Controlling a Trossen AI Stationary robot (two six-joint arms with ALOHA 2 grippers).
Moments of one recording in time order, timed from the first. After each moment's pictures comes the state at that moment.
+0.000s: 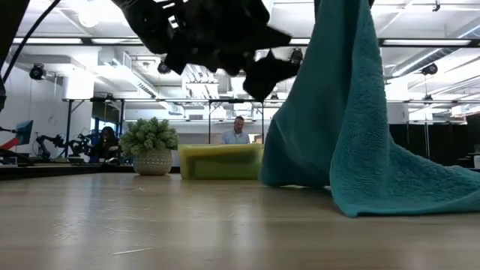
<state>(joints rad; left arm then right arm) 0.02 1.80 1.07 0.41 0.60 -0.05 0.31 1.39 1.21 -0.54 -0.21 0.56</state>
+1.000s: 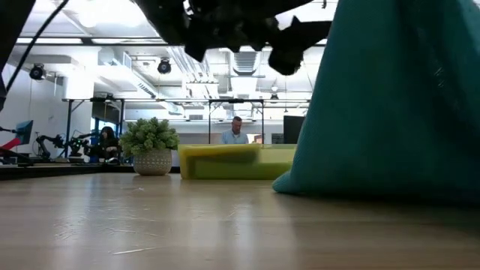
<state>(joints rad) -0.01 1.87 1.22 0.46 0.64 -0.02 0.41 1.41 1.30 -0.60 -0.24 0.67</state>
